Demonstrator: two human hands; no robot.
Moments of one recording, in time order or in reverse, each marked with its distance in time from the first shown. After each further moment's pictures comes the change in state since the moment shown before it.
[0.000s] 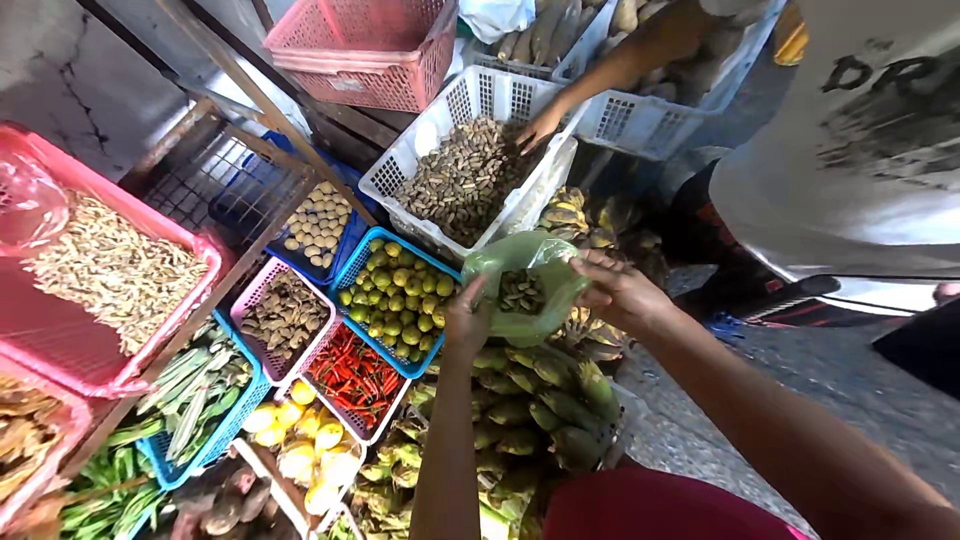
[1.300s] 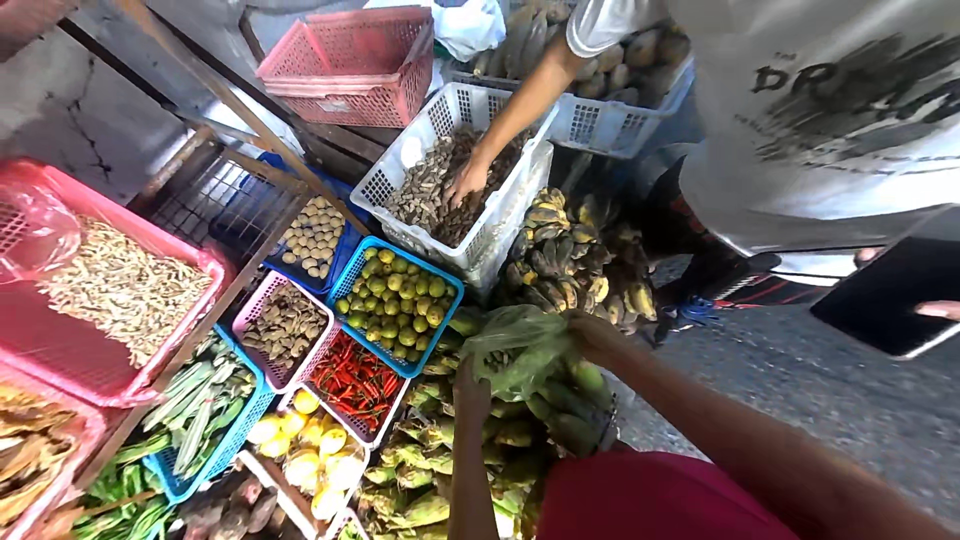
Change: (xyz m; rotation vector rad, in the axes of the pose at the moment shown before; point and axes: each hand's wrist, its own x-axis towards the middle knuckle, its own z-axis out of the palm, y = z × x) left_hand -0.099 -0.082 0.038 0.191 -0.143 -0.418; right_hand -0.014 0.105 -0.058 -0.204 0.262 0.274
